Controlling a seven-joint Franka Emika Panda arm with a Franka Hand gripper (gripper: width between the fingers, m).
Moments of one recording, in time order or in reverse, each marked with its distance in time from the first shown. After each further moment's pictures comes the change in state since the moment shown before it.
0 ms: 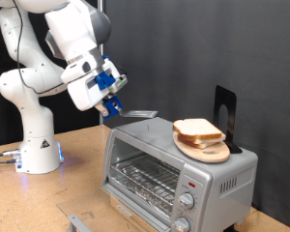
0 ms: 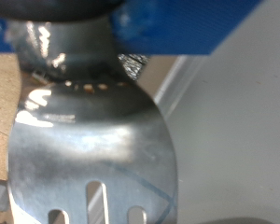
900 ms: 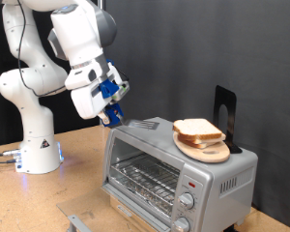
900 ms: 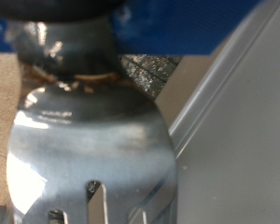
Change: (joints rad) arm 0.000 0.167 -0.004 0.147 -0.063 -0.103 0.011
